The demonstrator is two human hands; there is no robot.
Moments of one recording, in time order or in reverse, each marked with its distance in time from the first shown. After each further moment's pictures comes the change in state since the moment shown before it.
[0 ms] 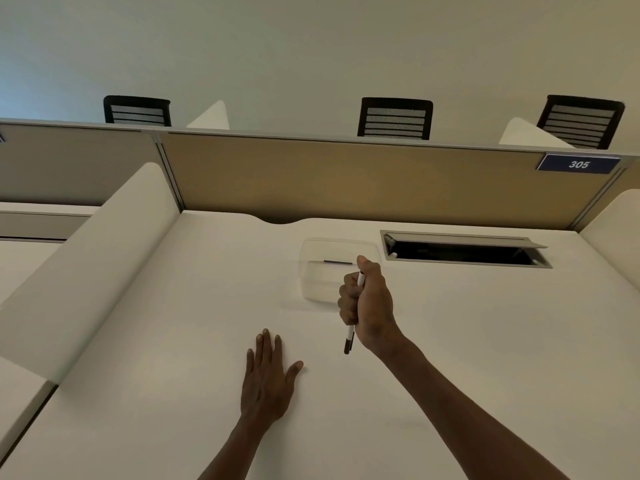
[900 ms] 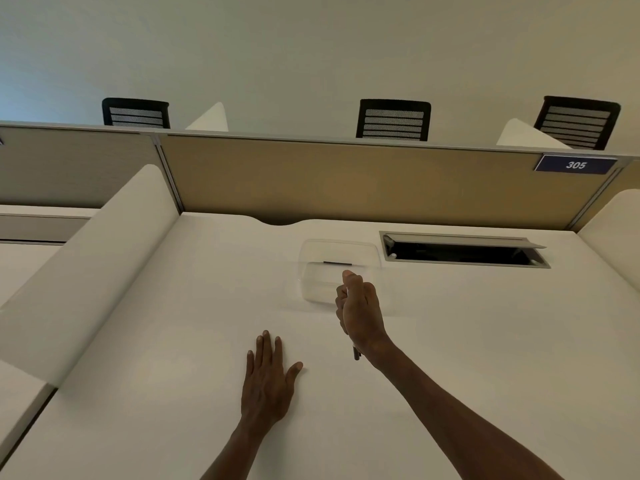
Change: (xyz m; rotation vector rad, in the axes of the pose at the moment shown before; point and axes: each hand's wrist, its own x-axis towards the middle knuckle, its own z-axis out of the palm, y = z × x) left_hand 0.000 0.000 -0.002 0.007 -0.009 0.007; right_hand -0.001 0.019 0.006 -0.387 0.069 -0.207
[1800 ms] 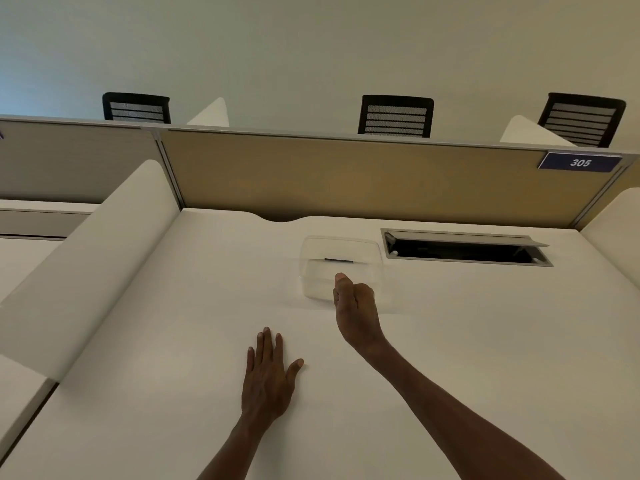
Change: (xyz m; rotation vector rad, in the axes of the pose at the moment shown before) left_hand 0.002 -0.001 0.001 0.008 0.017 0.004; right_hand 0.007 0.018 0.005 -0.280 0.054 -0.168
